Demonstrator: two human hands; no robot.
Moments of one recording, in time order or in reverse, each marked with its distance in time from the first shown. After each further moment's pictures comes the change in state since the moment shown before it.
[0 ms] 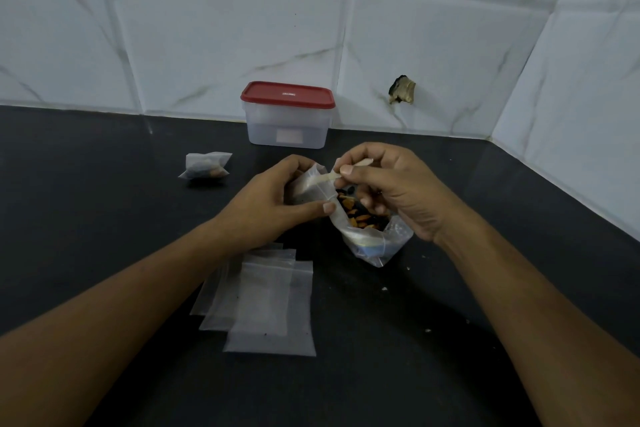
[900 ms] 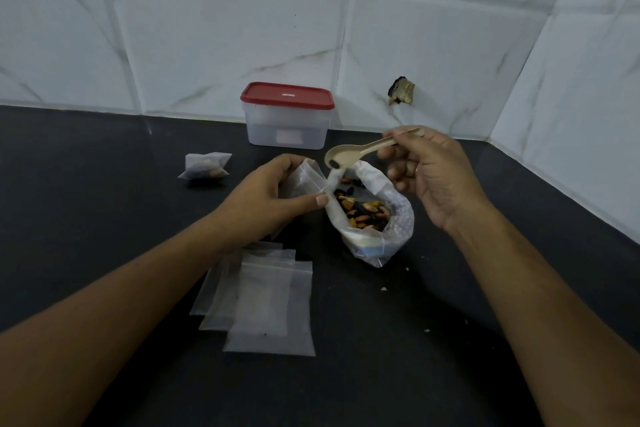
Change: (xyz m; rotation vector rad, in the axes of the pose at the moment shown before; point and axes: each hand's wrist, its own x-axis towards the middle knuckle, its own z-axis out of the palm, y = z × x) left_hand 0.002 0.000 -0.003 -0.036 0.055 -0.106; right_hand 0.002 -0.005 -0.023 0.228 0.379 -0.004
